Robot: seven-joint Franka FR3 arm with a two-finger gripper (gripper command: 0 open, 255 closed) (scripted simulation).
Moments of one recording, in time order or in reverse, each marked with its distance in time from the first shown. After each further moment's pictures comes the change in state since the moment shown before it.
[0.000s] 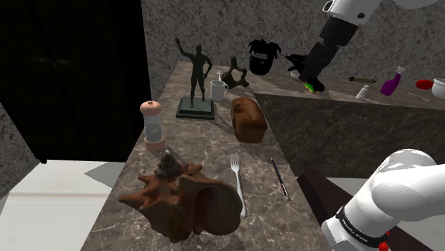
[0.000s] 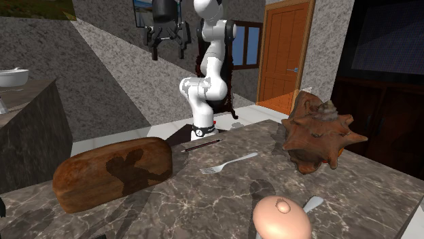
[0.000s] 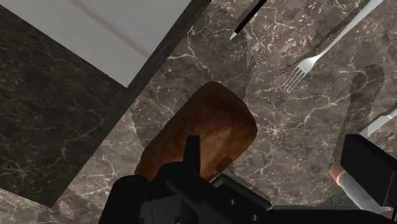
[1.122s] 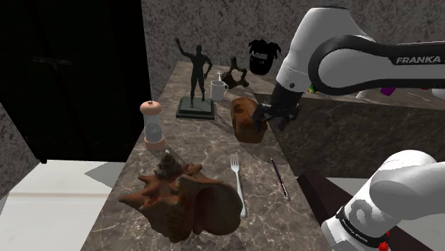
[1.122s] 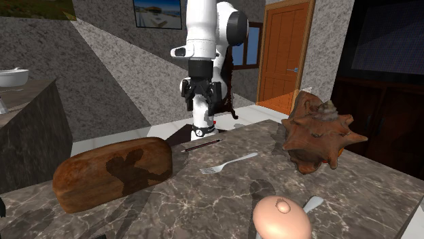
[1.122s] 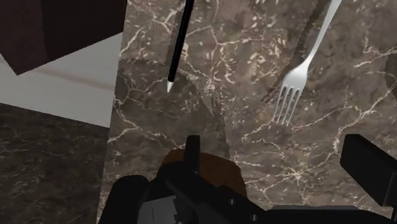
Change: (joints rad) arm -0.051 0.052 0.381 -0.318 0.178 0.346 0.561
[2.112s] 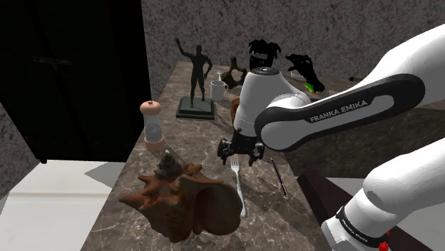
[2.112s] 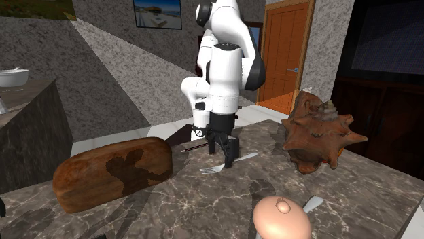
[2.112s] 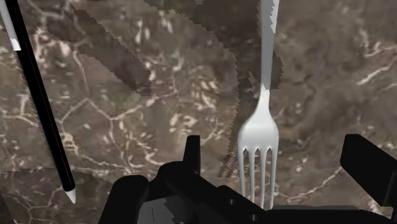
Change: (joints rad) arm -0.166 0.403 0.397 0.004 0.003 0.374 0.509
